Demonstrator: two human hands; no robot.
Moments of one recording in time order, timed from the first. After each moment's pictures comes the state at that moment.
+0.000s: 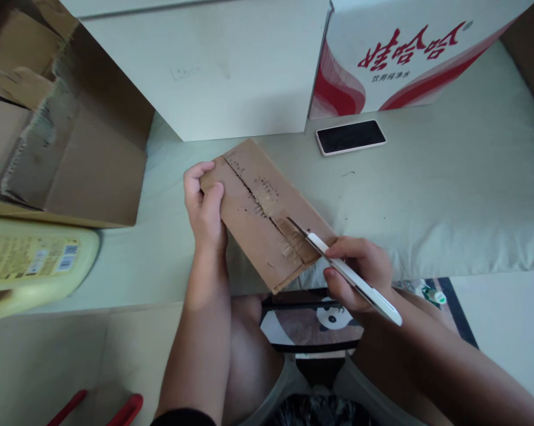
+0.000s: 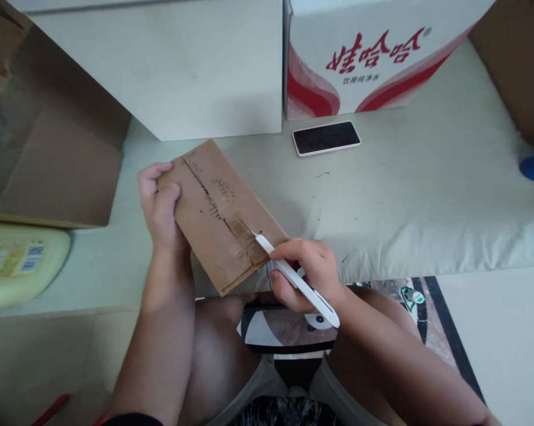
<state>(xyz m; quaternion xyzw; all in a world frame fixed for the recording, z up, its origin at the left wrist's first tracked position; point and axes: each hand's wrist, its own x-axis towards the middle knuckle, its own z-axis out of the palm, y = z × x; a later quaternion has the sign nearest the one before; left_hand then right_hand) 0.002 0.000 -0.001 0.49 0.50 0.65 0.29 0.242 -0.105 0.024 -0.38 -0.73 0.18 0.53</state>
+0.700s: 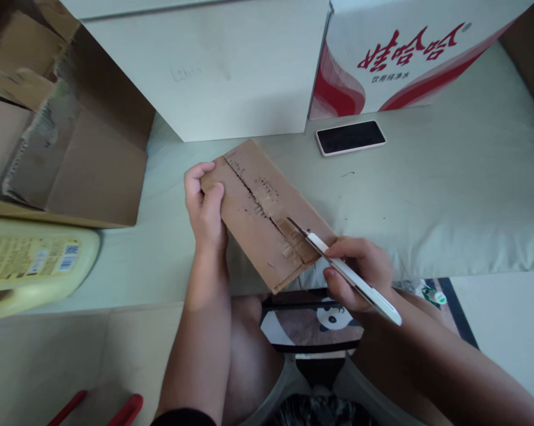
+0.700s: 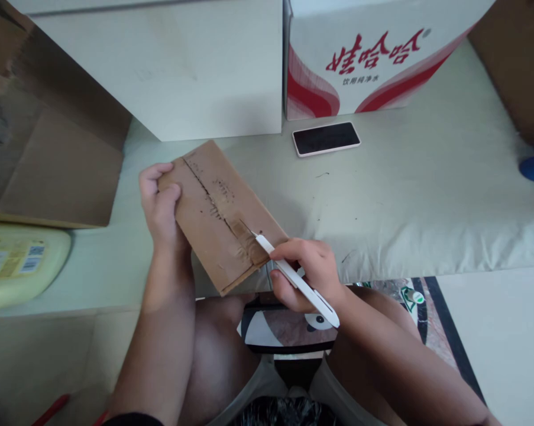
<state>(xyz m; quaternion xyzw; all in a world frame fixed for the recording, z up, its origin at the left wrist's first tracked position) 0.000 0.000 -0.001 0.48 0.52 0.64 0.30 0.242 -0.105 0.024 -0.38 -0.73 0.19 0.54</state>
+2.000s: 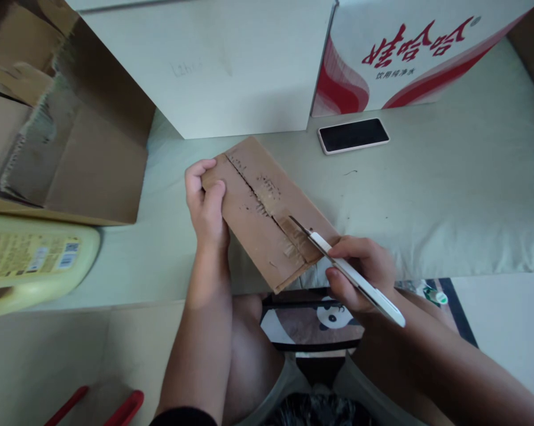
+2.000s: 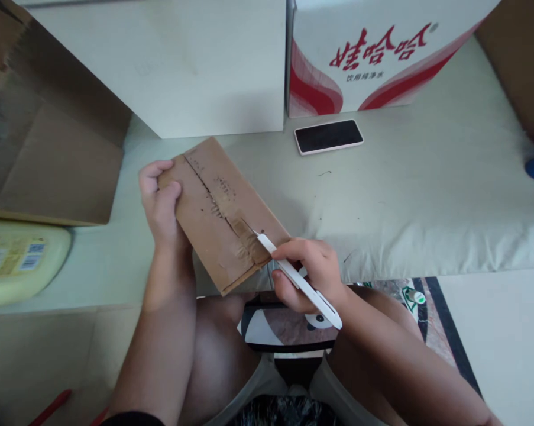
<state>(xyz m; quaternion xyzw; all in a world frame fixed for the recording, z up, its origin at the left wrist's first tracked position) 0.001 0.000 -0.003 0.48 0.52 0.64 0.30 0.244 -0.105 0.026 -0.37 -0.73 0.20 0.53</state>
